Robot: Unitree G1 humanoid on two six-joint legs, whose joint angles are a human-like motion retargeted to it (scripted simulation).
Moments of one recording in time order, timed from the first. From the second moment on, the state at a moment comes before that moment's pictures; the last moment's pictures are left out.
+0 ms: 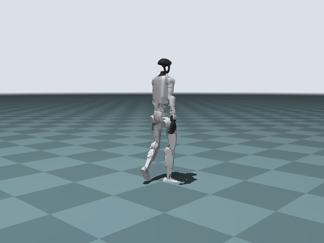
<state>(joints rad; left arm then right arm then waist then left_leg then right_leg) -0.05 0.02 0.12 1.40 0.01 0.18 0.11 0.00 -0.11 -0.27 1.37 -0.53 0.21 0.09 -0.08 -0.13 0.07 -0.05 0.04 0.52 0.87 0.03 -0.03 -0.10 -0.20 -0.70 0.10 -0.03 -0.16</state>
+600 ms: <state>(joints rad) -0.08 0.00 0.09 1.45 0.08 0.14 0.11 0.00 -0.09 -0.18 1.33 -0.50 0.18 0.12 -0.21 0.05 0.05 -0.06 0.01 0.33 0.15 -0.04 -0.03 -0.08 0.07 -0.01 0.23 -0.06 -0.16</state>
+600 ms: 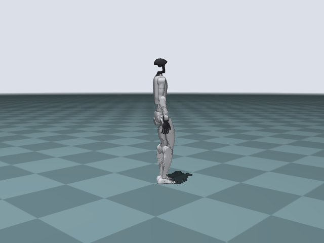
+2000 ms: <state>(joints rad) 0.02 0.08 0.22 1.68 0.06 0.16 0.01 0.08 -0.08 -0.32 1.38 -0.57 0.18 0.07 -0.05 -0.04 -0.04 -0.01 -0.09 0.22 0.10 -0.13 0.06 -0.02 -0.07 -0.22 -0.01 0.00 -0.01</state>
